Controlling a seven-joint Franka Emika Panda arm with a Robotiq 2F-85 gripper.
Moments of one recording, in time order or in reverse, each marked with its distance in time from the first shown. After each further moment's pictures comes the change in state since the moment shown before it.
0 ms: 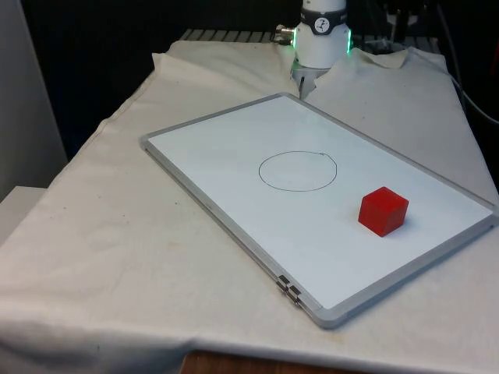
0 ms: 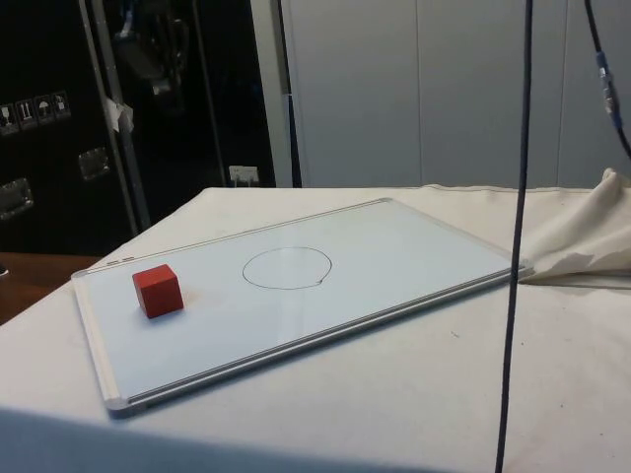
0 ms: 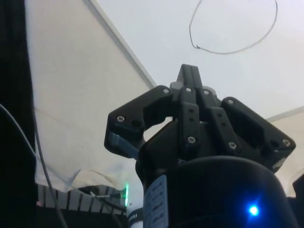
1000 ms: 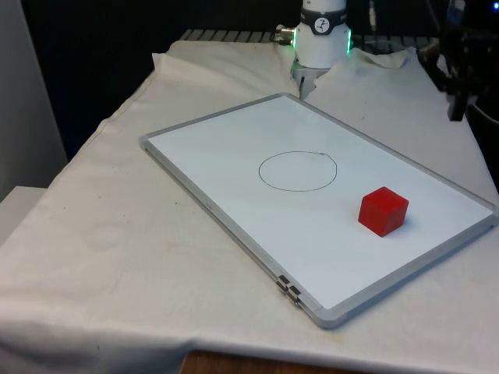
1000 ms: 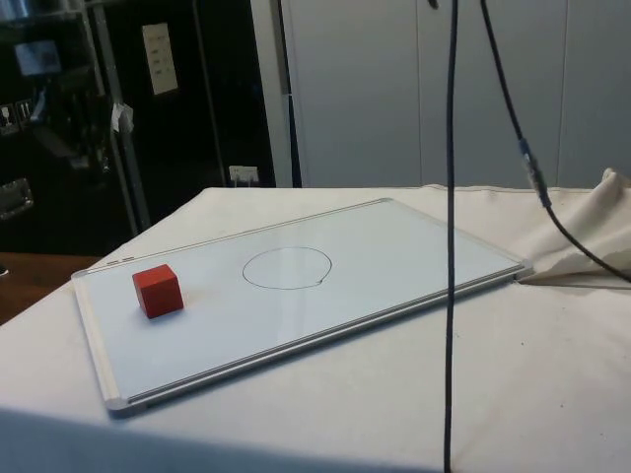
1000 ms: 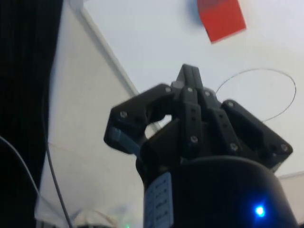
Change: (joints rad) arm 0.029 0.372 0.060 0.395 -0.001 0.007 0.080
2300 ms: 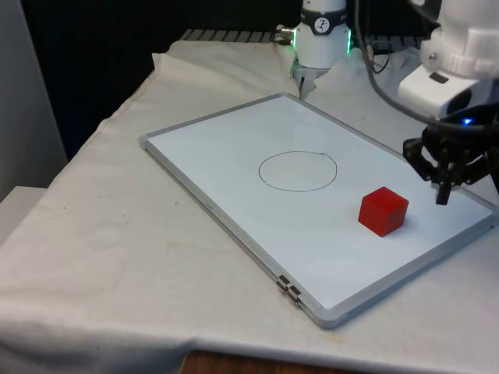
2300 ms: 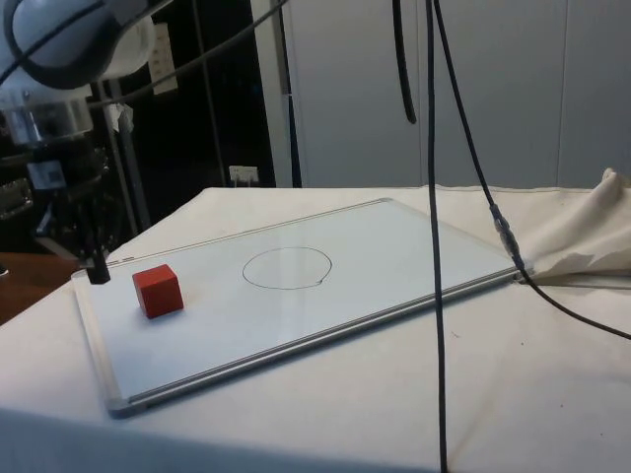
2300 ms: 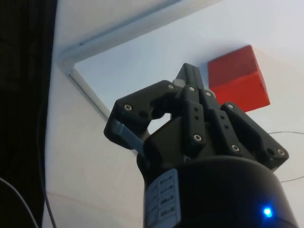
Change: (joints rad) arm -0.018 0.220 0.007 0.077 0.039 0.130 0.098
